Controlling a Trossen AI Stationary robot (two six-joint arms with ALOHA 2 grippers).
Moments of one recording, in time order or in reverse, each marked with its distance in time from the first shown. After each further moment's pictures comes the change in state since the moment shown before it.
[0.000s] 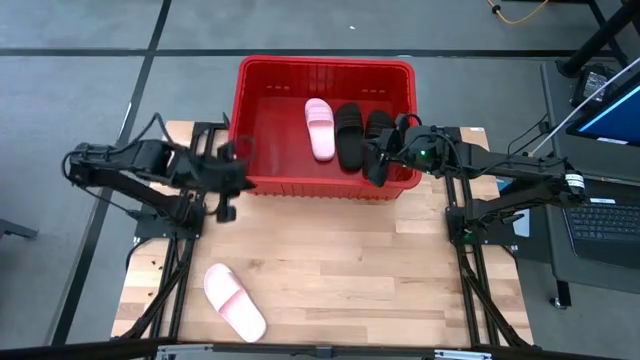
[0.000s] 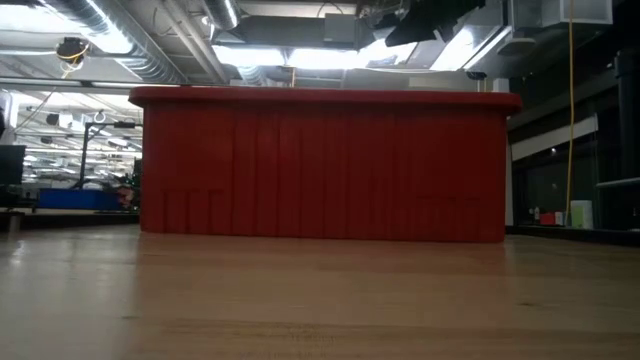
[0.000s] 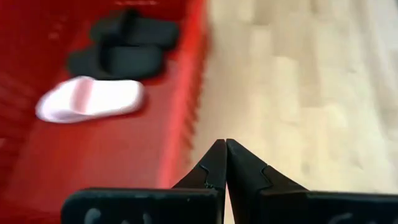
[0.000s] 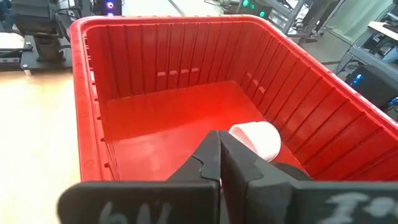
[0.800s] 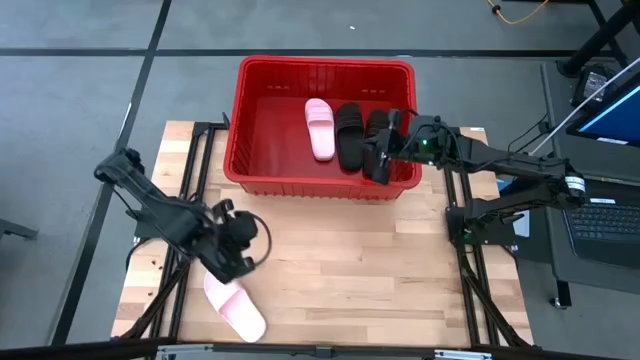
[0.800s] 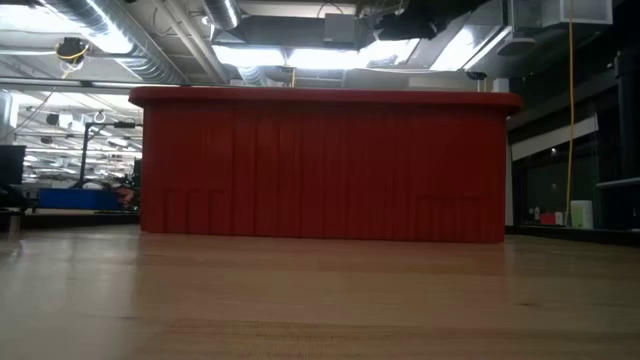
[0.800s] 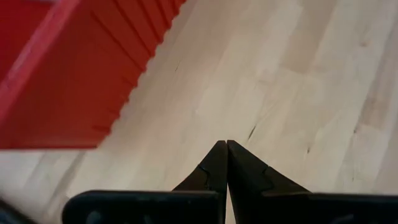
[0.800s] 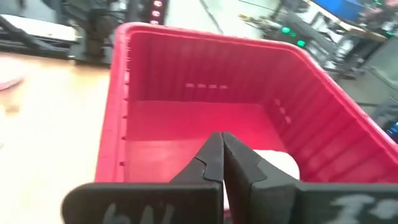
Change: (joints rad) left arm -0.482 0.341 0.035 -0.207 -0.228 -0.925; right arm -0.083 0.000 0.000 0.043 -0.247 -0.190
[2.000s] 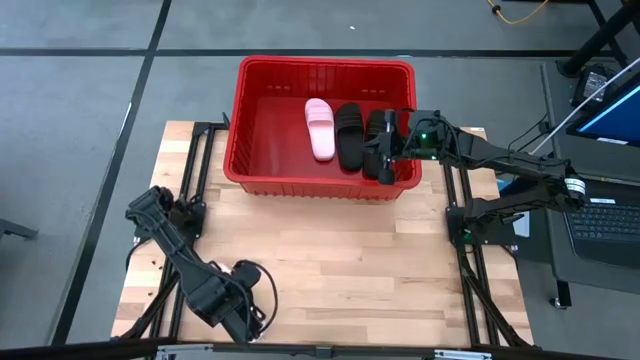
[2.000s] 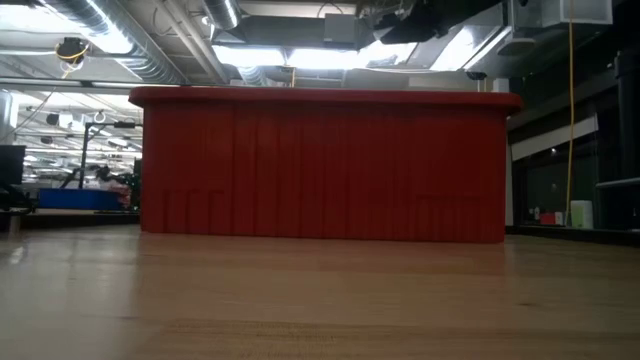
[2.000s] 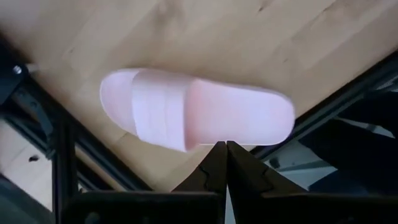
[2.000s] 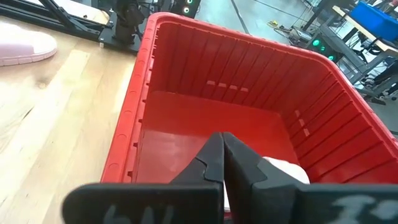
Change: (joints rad) left arm -0.146 0.475 0.478 -0.252 0.530 -0.647; right arm -0.069 0.000 0.000 -0.043 -0.180 -0.141
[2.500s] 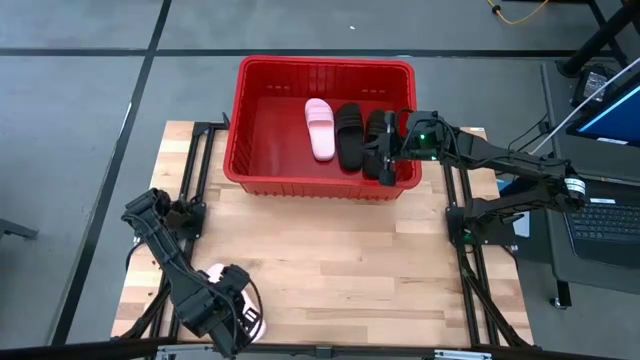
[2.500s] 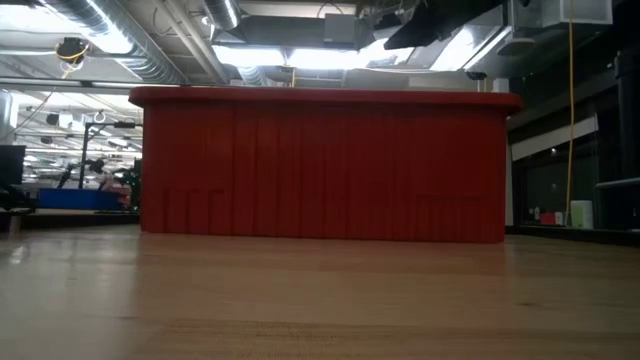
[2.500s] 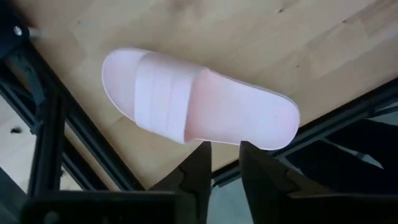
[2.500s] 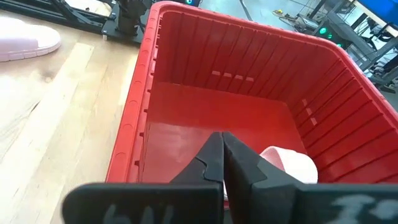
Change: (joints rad) left arm -0.071 0.000 -0.027 0.002 -0.043 -0.228; right arm 0.000 0.000 0.000 -0.040 0.000 0.025
